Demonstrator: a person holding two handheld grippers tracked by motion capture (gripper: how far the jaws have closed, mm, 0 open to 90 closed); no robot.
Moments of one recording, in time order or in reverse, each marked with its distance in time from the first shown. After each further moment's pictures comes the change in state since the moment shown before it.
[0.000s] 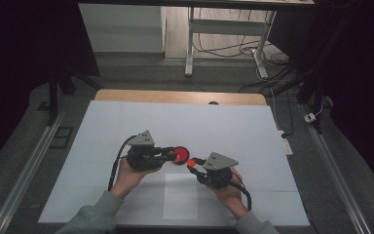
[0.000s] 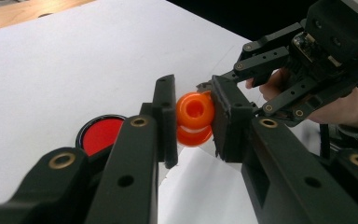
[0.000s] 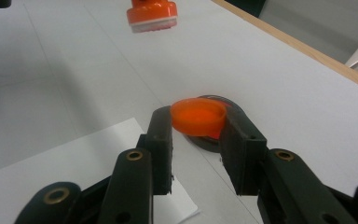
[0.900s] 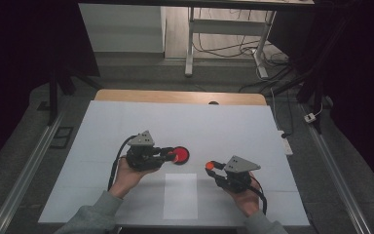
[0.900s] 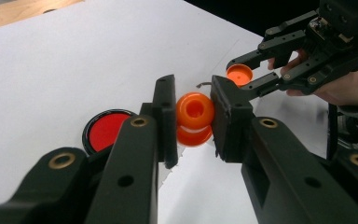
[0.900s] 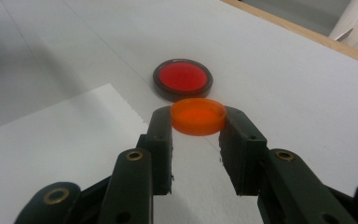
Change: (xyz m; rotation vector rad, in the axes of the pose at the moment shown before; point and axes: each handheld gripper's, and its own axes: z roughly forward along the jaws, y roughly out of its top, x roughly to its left) left arm 0.001 0.000 -0.002 0.021 0.018 0.011; right arm -0.021 -0.031 -0.039 0.011 -0.051 0.101
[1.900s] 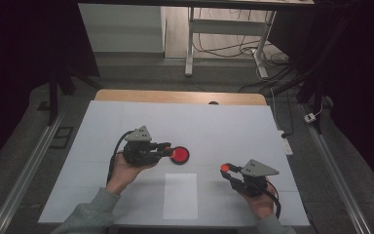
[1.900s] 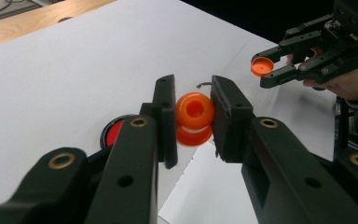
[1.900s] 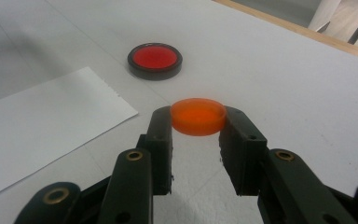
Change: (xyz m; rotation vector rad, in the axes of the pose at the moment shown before) left arm 0.005 0.011 -0.009 0.003 0.025 0.013; right arm -0.018 -0.021 -0.033 -0.005 -0.056 0.037
